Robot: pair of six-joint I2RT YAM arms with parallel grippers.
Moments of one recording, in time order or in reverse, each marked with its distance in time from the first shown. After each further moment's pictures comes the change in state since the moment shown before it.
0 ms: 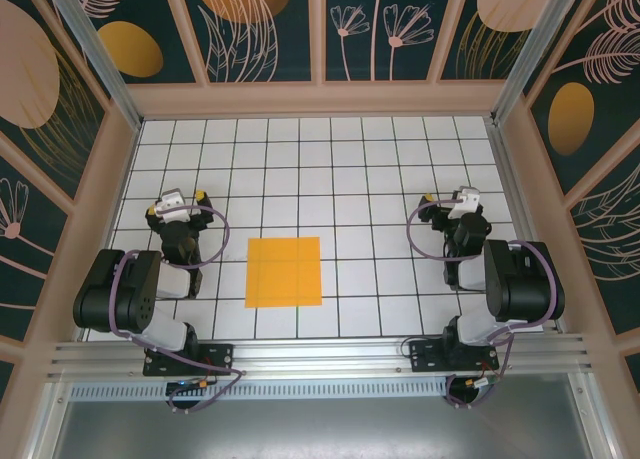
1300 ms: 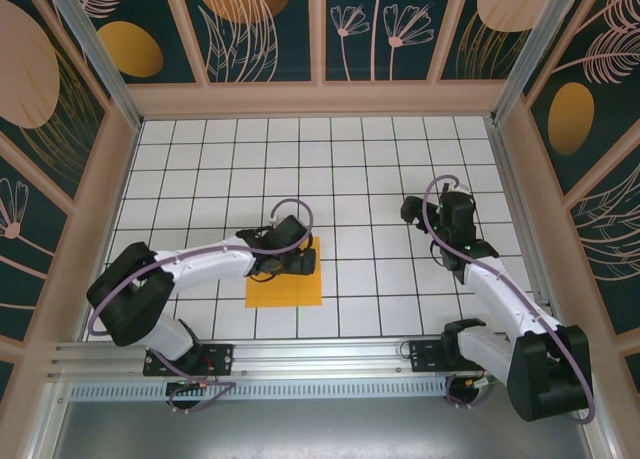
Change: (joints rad) left arm -0.815 0.042 0.639 -1.697 0.163 -0.637; right arm 0.258 -0.527 0.293 -1.220 0.134 0.386
